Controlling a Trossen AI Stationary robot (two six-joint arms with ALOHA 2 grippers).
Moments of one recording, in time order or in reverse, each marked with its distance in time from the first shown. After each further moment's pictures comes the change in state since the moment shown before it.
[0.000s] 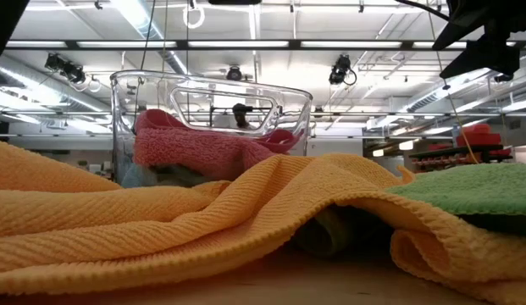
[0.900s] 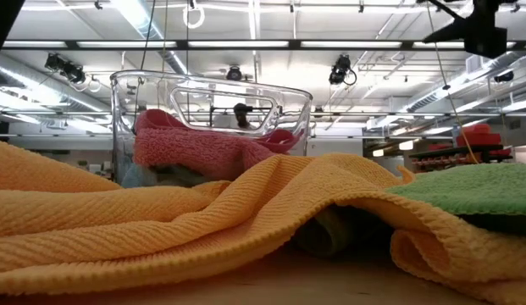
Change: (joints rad) left arm -0.033 0.000 -0.001 0.653 -0.265 -0.338; right arm 0.000 0.000 0.000 0.286 -0.032 -0.027
